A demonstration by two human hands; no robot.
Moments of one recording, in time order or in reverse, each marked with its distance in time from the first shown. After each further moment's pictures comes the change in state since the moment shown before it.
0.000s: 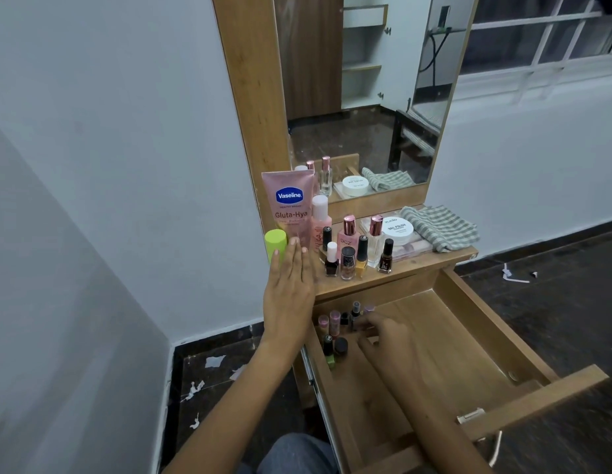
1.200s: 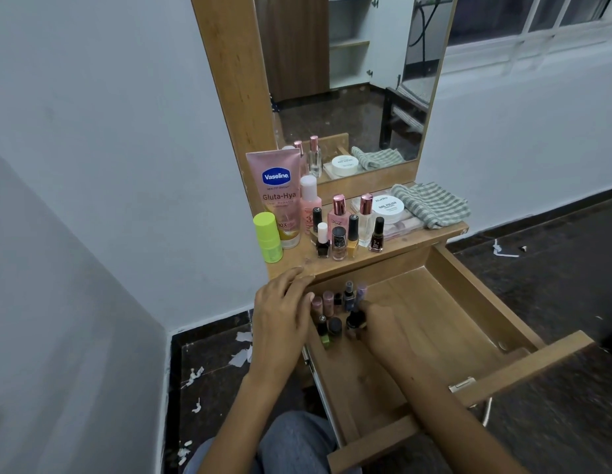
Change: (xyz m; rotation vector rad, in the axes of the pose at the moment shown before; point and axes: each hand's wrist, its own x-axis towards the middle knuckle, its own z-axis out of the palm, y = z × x) left_hand -0.053 0.001 -0.005 -0.763 0.089 -0.084; right_hand 0.013 0.017 0.014 -0.155 -0.286 0.263
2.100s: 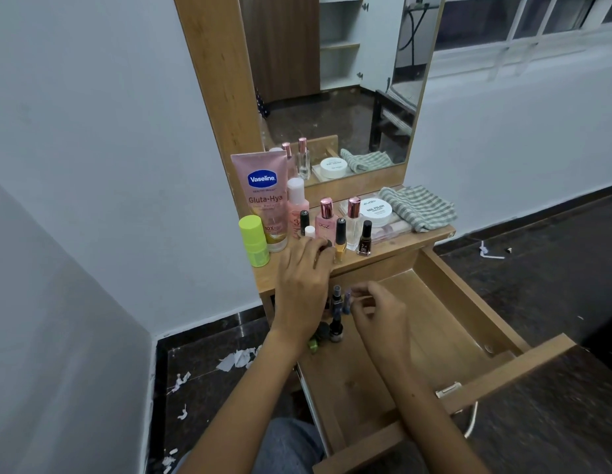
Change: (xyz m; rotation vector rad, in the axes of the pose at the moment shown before) left_hand 0.054 0.027 0.039 0.210 0.132 0.280; right_hand -0.031 -0.011 -0.025 0.325 0.577 -0.279
